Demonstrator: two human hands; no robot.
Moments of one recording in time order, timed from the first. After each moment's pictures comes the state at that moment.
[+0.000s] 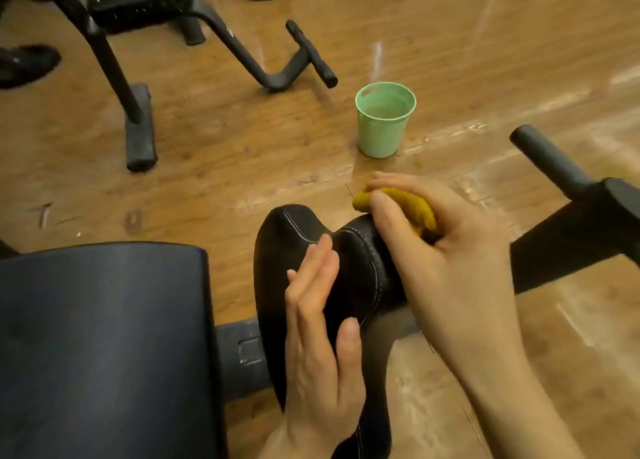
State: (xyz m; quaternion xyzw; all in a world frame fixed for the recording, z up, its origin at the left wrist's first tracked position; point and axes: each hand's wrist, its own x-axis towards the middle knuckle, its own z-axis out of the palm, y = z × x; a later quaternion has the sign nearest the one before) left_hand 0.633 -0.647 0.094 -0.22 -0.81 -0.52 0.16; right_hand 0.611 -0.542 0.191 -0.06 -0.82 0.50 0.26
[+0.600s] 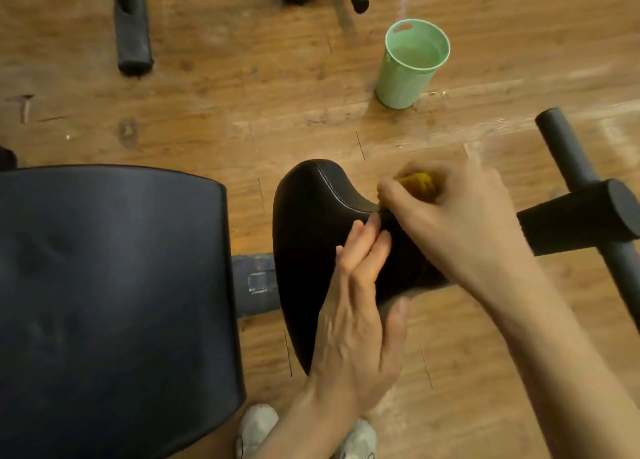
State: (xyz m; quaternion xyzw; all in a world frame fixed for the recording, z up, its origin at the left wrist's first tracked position) left_hand 0.653 -0.659 0.141 -0.16 -0.83 -0.54 0.04; right_hand 0.574 -0.552 0.231 -0.09 -0.95 0.31 -0.03
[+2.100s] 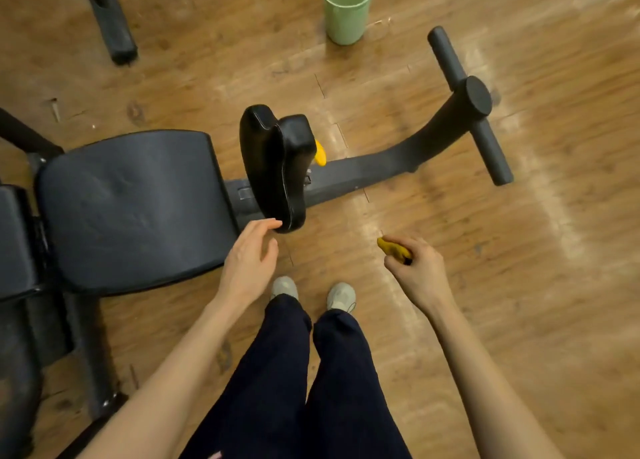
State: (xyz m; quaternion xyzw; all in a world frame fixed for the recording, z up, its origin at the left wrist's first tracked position) left_hand 0.791 -0.703 0.293 -0.08 -0.92 -0.30 -0.22; right_hand 0.879 -0.447 0.294 -0.29 -0.84 0.44 -0.13
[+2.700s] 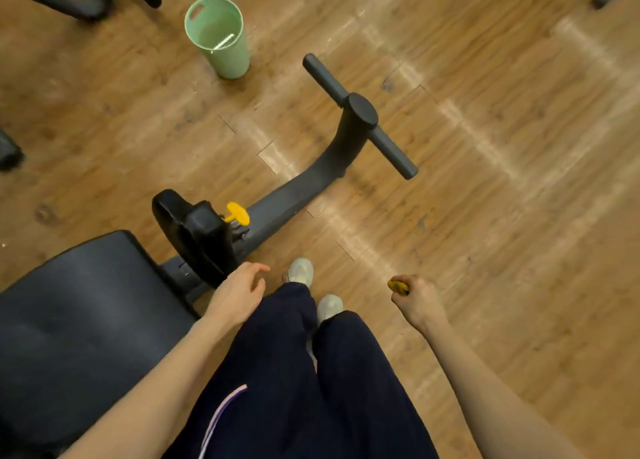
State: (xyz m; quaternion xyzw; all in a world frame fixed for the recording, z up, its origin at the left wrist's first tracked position) left_hand 0.704 -0.599 0.284 -0.24 -0.86 -0.12 -0.43; right_hand 0.921 -0.351 0.289 -0.49 -0.76 0.35 -0.26
